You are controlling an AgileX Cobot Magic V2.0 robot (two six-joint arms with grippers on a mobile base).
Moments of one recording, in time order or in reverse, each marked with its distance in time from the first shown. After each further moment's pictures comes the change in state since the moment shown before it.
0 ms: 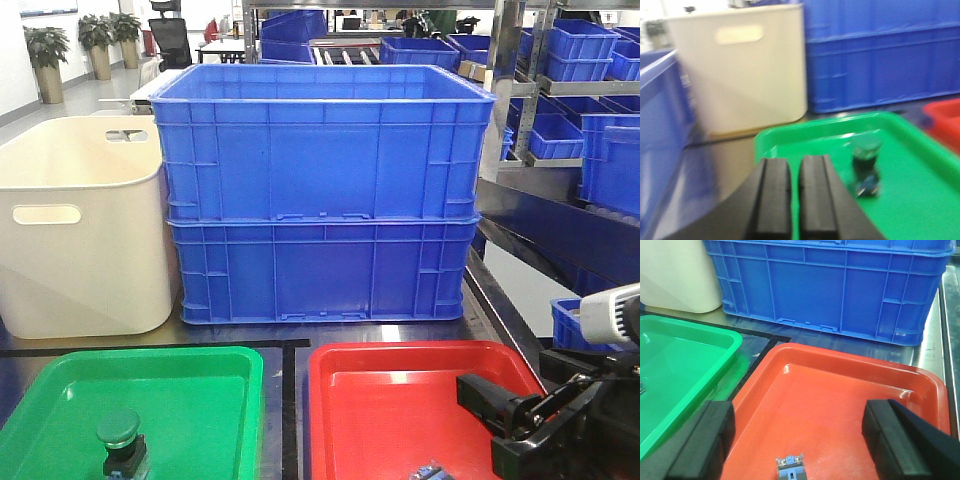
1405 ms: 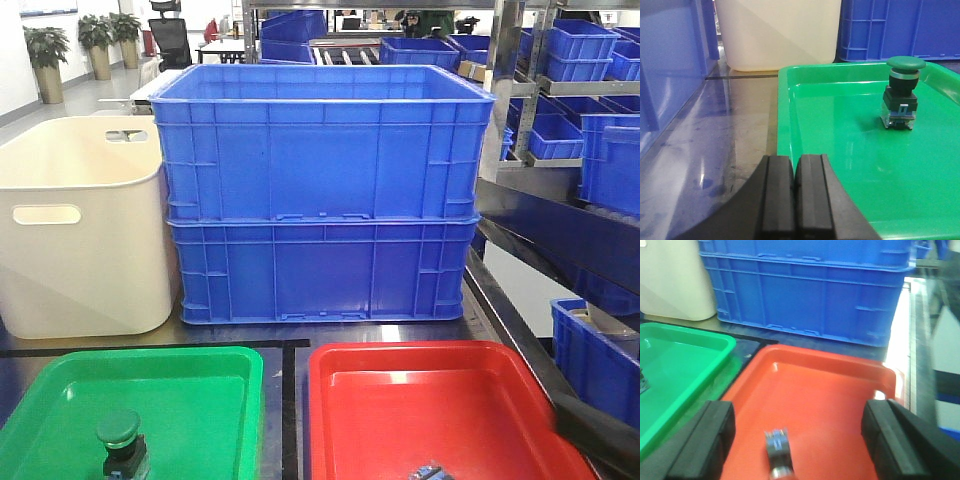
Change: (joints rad) left arm 0.078 -0.179 0.239 0.001 0.004 -0.070; right arm -0.002 -0.281 0.005 -0.011 0.237 -0.007
